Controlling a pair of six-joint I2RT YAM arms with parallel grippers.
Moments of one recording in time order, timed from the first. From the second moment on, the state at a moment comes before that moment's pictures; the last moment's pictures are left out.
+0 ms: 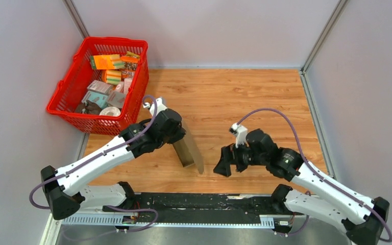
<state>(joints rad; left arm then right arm) -0.96 1.14 1.11 -0.71 -0.43 -1.11 0.75 0.80 0.72 -0.60 -0.34 0.54</state>
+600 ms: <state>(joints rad) -0.83 1.29 1.24 -1.06 -0.34 -1.59 1.24 1.03 0.73 -0.43 0.26 0.28</state>
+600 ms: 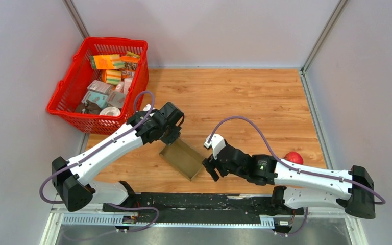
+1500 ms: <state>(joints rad) -0.77 0.72 0.78 -0.68 -0.31 -1.01 1.12 1.11 0.73 -0.25 0.34 0.12</state>
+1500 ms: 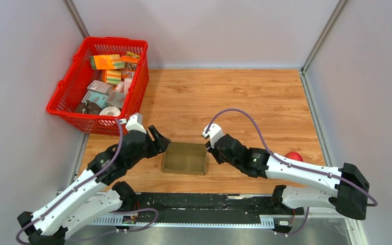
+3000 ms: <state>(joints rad) -0.77 0.84 0.60 -0.48 -0.13 -0.43 0.99 1.11 0.76 -0.32 0.28 0.22</state>
